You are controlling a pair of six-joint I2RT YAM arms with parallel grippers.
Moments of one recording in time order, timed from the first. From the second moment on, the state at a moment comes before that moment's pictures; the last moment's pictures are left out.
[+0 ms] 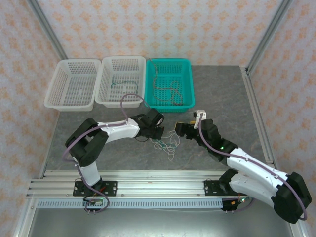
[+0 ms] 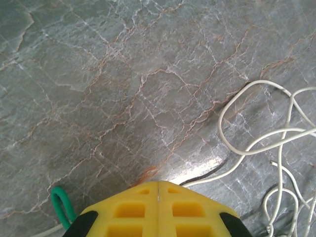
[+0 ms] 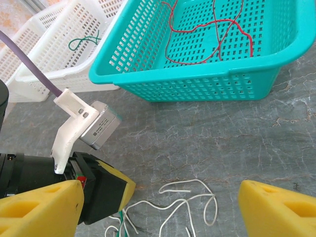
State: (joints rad) left arm -0.72 1.77 1.02 -0.34 0.06 -0.51; right arm 0.68 0.91 0.48 -0.02 0.10 0.56
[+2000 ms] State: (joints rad) left arm -0.71 1.40 1.11 -0.38 0.13 -0.65; right arm 0.76 1.25 0.43 0.46 -0.43 0.45
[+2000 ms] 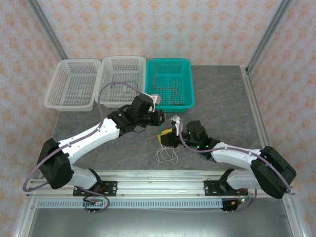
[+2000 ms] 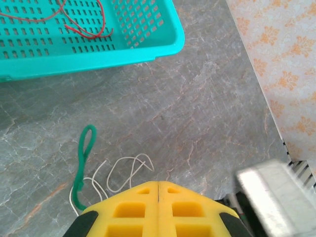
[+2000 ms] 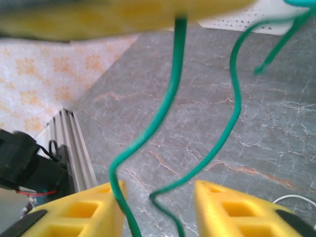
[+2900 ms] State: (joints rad) left arm -0.62 1.15 1.07 -0.38 0.34 -0.43; right arm 0.77 1.27 0.41 0.36 -0.37 0.48
